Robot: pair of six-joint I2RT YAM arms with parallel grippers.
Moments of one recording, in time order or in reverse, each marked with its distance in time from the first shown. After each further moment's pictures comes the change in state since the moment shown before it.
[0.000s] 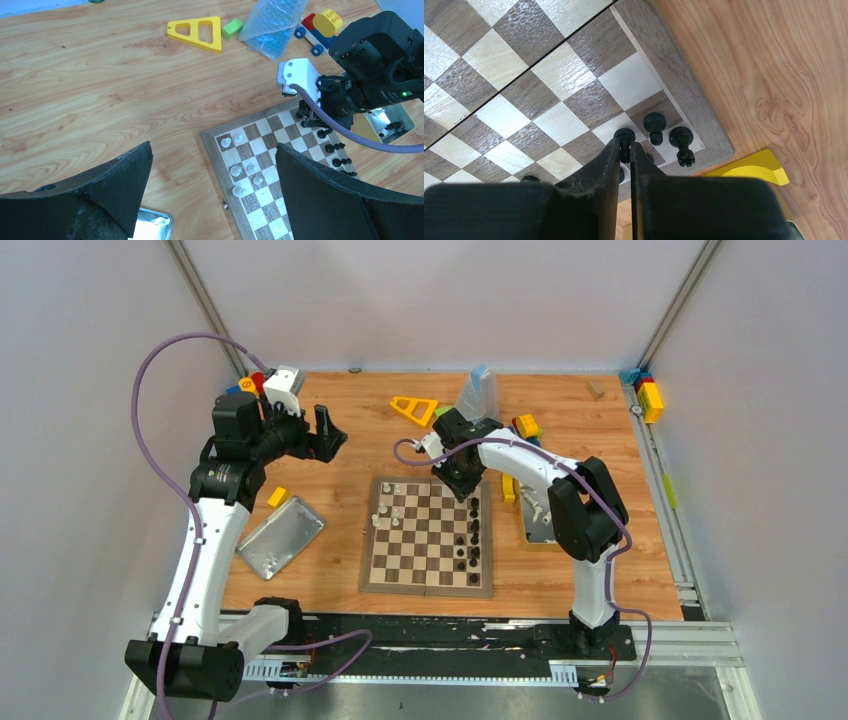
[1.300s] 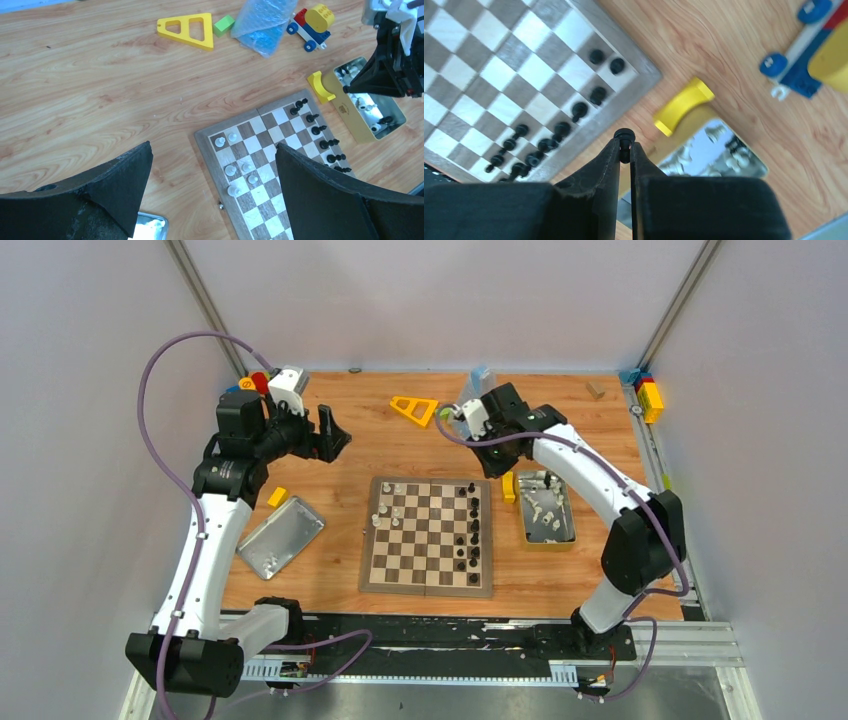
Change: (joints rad) left arm -0.011 0.021 0.000 0.007 0.035 -0.002; right arm -0.175 -0.336 -0.104 -0.038 0.013 0.029
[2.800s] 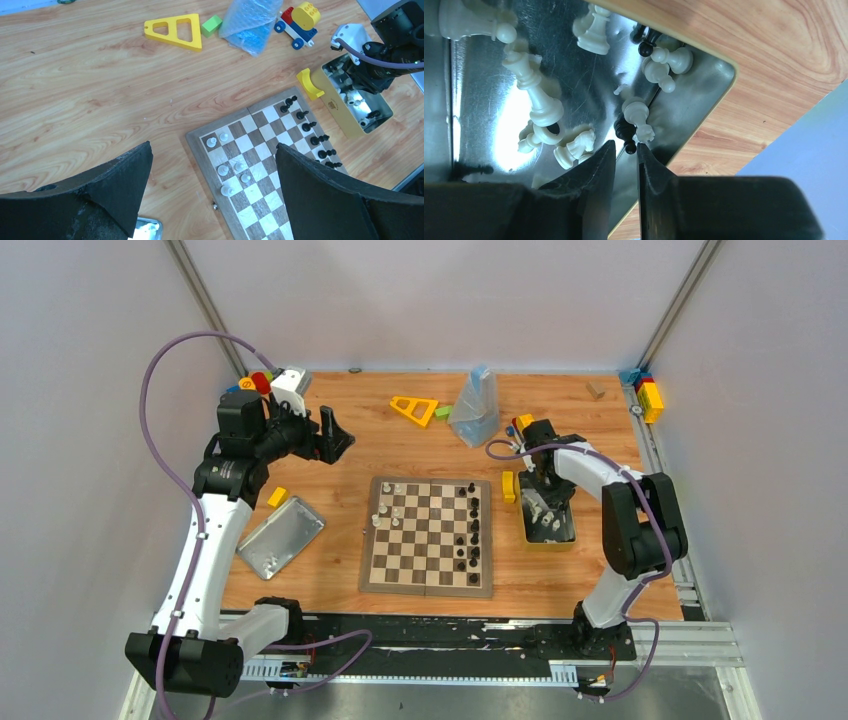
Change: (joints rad) left arm -0.003 0.000 0.000 0.002 0.036 0.000; right arm -0.226 0.088 -0.334 0.134 0.371 -0.029
